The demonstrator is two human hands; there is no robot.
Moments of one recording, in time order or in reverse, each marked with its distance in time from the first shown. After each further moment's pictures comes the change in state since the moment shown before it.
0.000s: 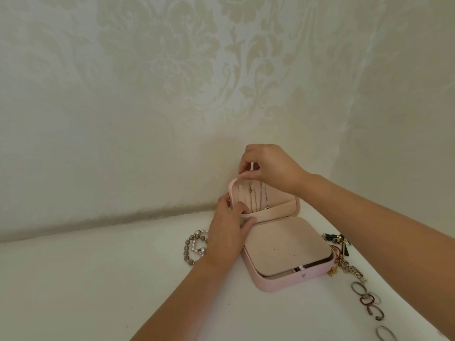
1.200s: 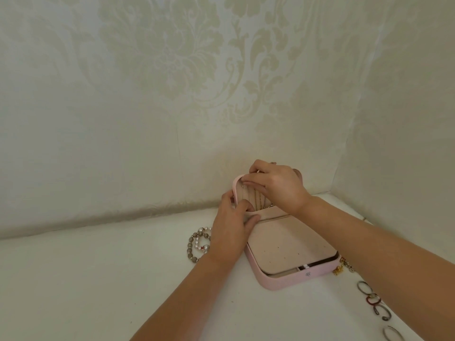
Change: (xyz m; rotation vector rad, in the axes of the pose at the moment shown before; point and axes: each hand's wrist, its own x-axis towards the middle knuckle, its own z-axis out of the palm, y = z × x) left_hand -0.001 -0.001 0.001 -0.038 0.025 0.030; right_hand -0.031 -0.005 0.034 -0.358 0.314 -0.137
